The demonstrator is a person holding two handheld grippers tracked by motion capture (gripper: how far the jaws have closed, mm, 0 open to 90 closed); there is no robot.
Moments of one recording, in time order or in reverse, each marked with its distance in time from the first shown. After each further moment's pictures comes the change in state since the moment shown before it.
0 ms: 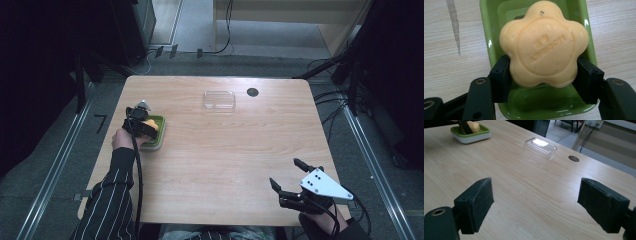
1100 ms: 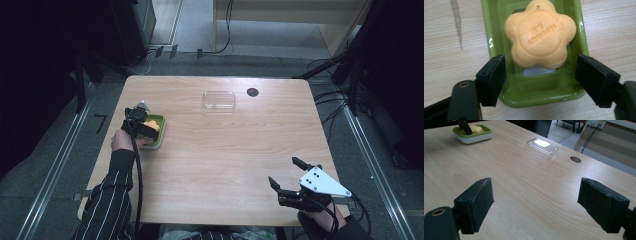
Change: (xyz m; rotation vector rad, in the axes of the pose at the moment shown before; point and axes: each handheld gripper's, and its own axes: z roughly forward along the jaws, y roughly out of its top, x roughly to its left) left arm -0.003 -0.007 -0.012 -0.011 0.010 -0.011; right arm -0.001 0.001 0.005 -0.004 0.017 0.001
